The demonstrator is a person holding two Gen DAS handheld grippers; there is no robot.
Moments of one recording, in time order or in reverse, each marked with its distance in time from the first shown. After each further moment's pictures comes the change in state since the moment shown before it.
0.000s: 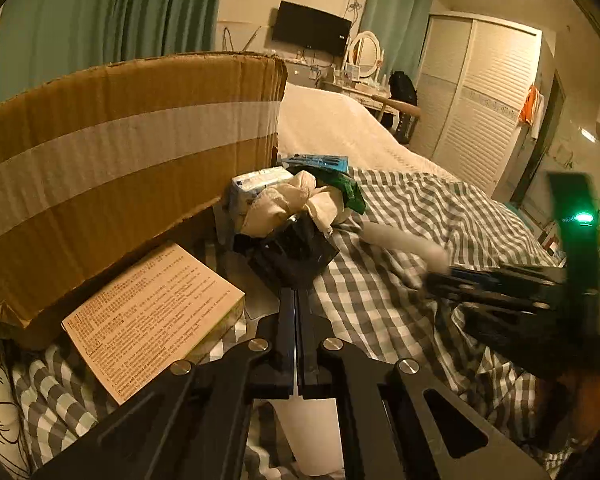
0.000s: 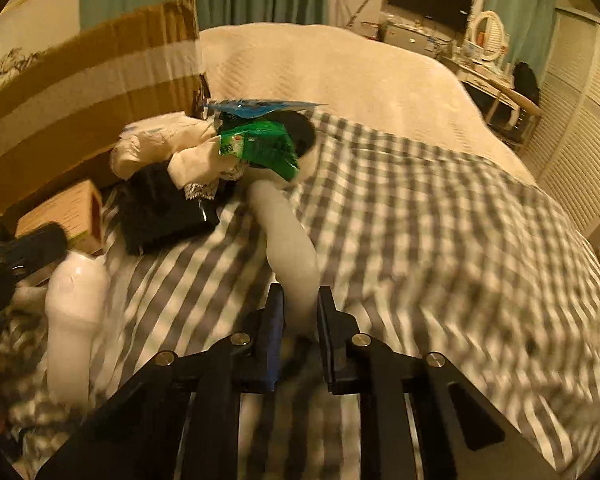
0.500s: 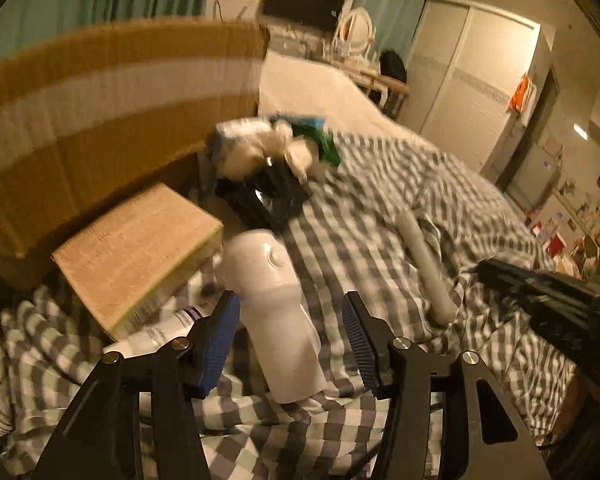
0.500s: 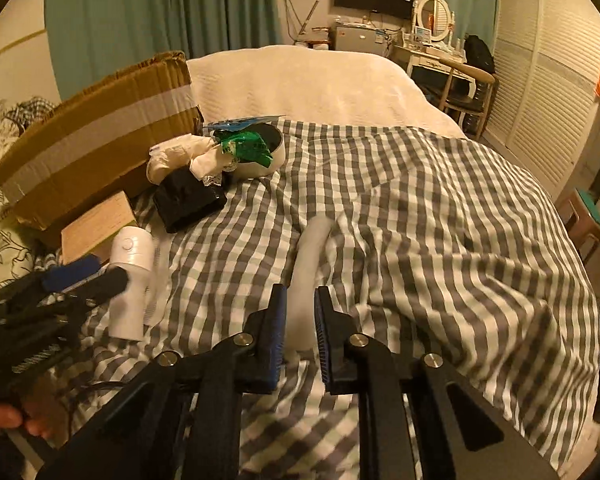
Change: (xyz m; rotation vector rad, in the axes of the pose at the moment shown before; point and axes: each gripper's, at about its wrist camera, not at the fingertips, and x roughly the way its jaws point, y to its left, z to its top) left arm -0.006 -0.009 -0.026 -0.018 0.134 -0.048; right arm -0.077 -0.006 -0.040 0.173 -0.039 -0.036
